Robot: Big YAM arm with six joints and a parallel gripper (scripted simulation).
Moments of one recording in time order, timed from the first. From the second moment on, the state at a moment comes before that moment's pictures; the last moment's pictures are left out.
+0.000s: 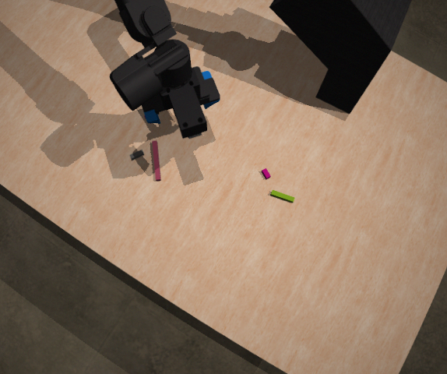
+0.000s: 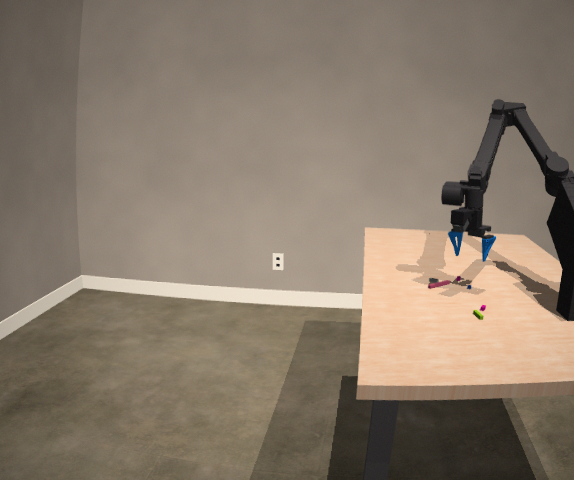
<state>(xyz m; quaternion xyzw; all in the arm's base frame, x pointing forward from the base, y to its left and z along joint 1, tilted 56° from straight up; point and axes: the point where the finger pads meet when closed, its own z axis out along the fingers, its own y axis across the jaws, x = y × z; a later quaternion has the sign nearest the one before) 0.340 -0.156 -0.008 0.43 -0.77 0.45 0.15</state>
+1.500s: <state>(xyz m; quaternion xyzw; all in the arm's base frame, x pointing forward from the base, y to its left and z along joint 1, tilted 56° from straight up) 0.406 -0.174 0.016 0.07 -0.88 0.47 -0.05</state>
